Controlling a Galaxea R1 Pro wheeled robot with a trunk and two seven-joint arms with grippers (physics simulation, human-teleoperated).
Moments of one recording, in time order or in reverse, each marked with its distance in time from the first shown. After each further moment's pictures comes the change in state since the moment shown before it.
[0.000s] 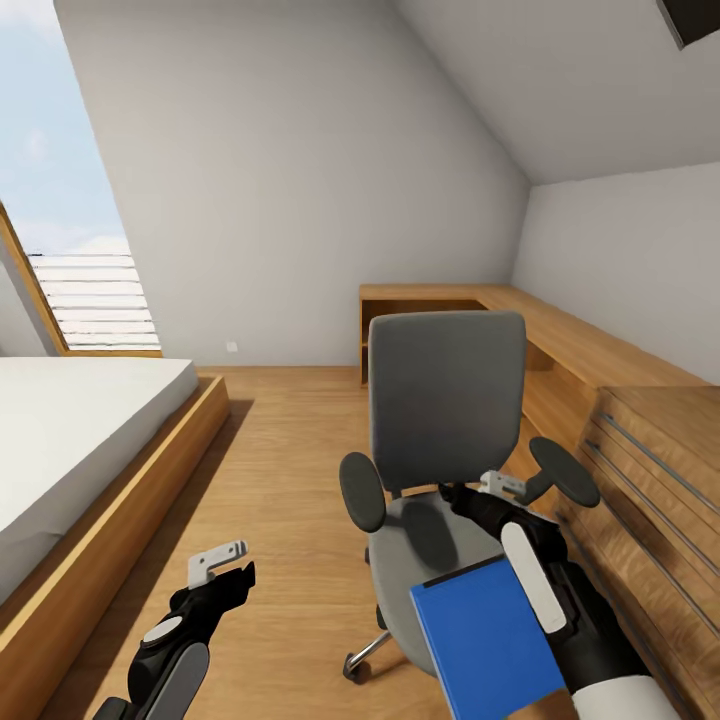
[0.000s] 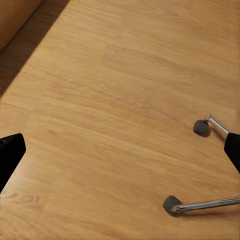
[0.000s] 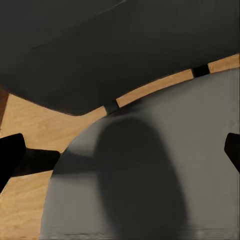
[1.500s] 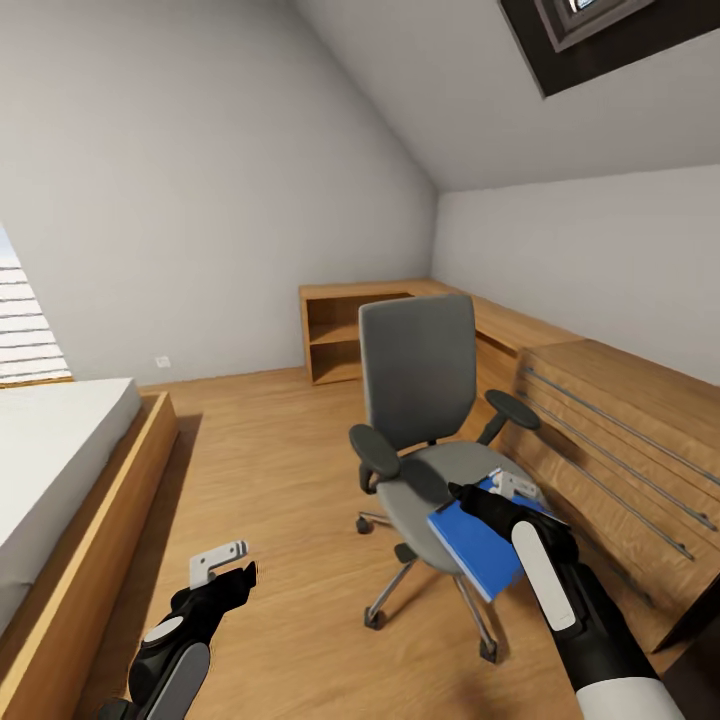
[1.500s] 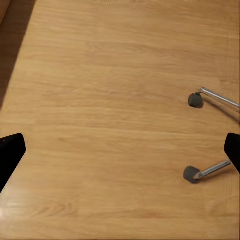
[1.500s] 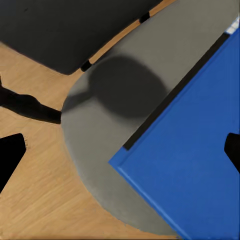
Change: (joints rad) left arm 0.000 -0.003 -0.001 0.000 0.000 0.000 0.000; right arm 0.003 0.005 -0.072 0.007 -0.022 -0.001 0.001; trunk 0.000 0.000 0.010
